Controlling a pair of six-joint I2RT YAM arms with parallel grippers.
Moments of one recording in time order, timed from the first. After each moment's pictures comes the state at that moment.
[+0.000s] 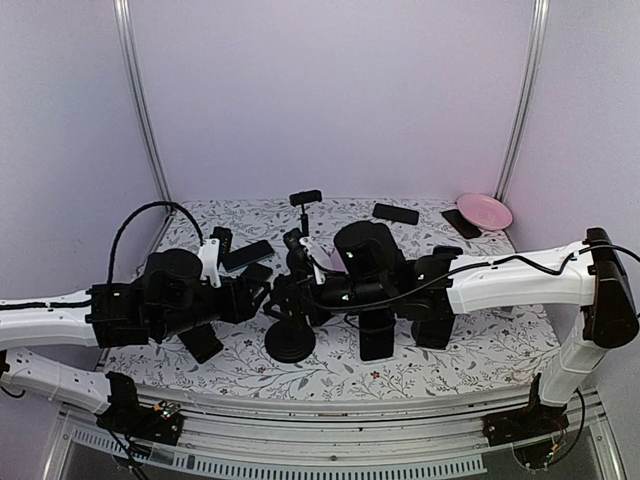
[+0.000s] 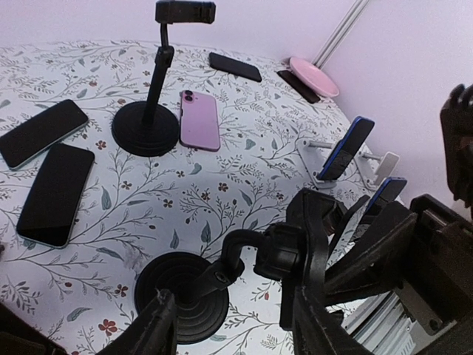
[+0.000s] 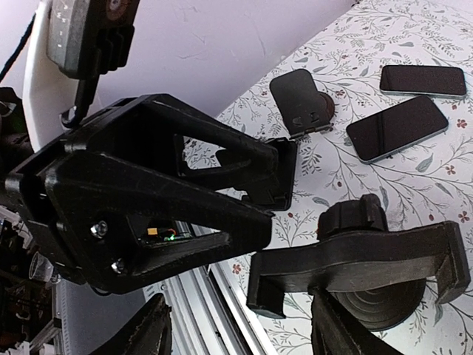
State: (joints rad) left arm -1.10 0.99 0.69 -0.16 -0.40 -0.67; right arm 1.17 1.70 1.24 0.04 -0.18 0.52
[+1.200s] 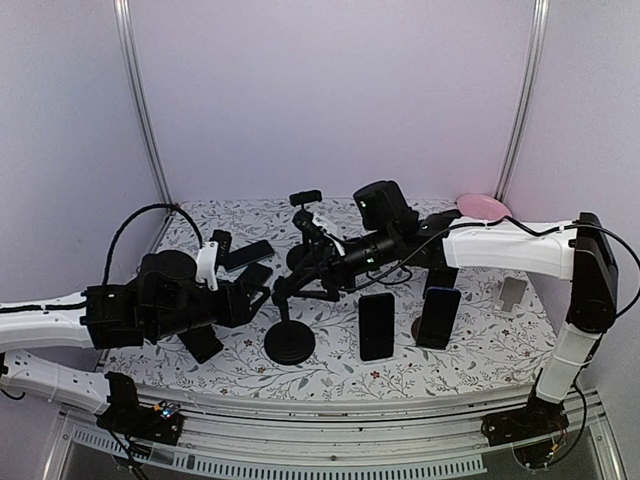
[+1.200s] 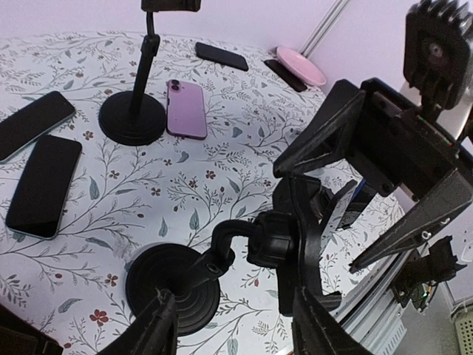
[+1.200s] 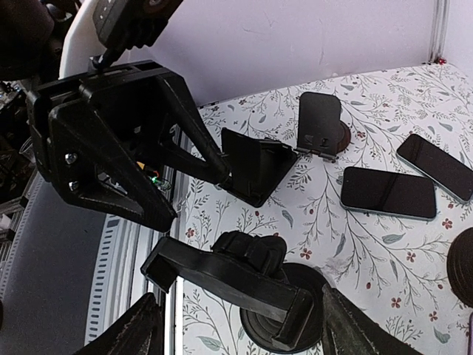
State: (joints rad) left arm -1.10 0.96 0.67 -0.17 -0.34 -0.68; right arm 0.91 1.78 1.37 -0.14 -0.65 -0.08
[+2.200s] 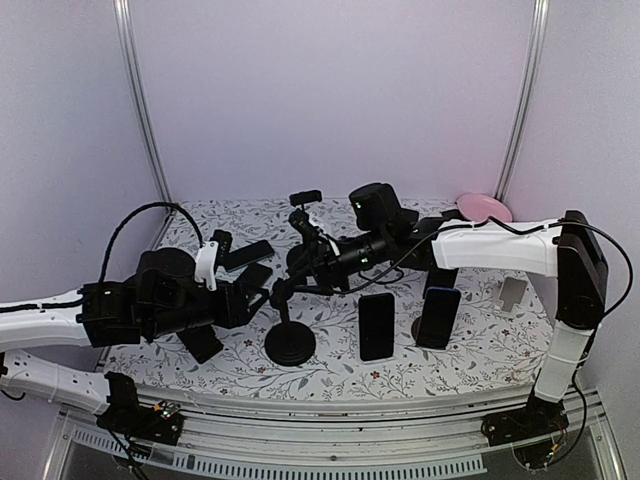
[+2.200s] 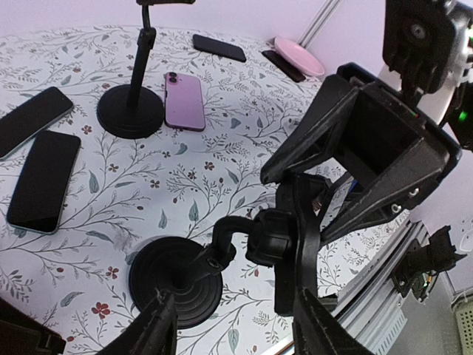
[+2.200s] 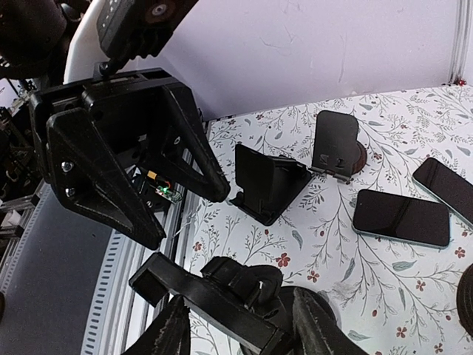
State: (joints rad) left arm -1.09 0.94 0.70 -0.23 -0.31 -0.67; right arm 0.90 1.85 1.40 -0.04 -0.75 -0.09
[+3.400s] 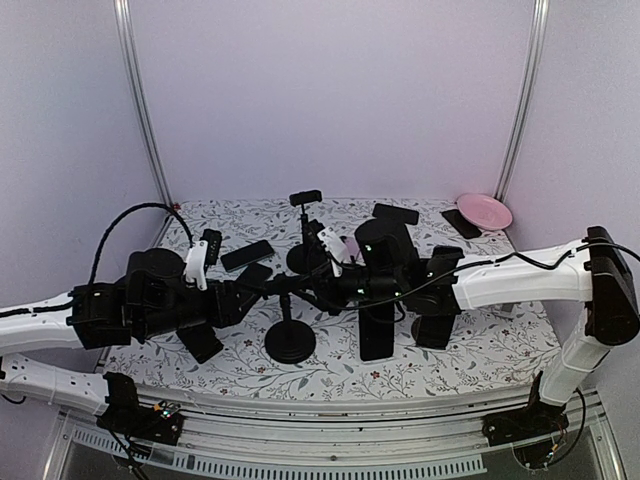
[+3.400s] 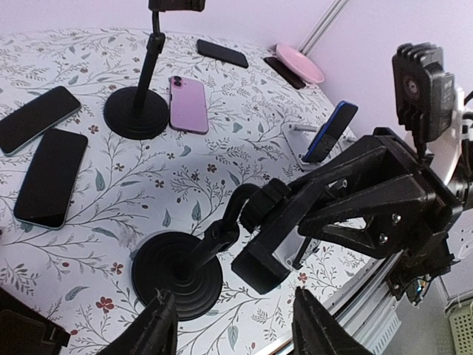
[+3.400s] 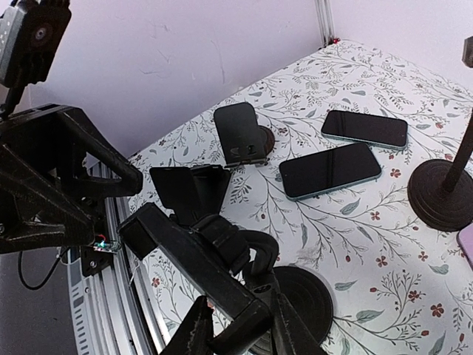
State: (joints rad) left arm -1.09 0.88 0.69 -0.27 -0.32 -0.69; right arm 1.07 1.68 1.13 0.16 -0.13 0.28
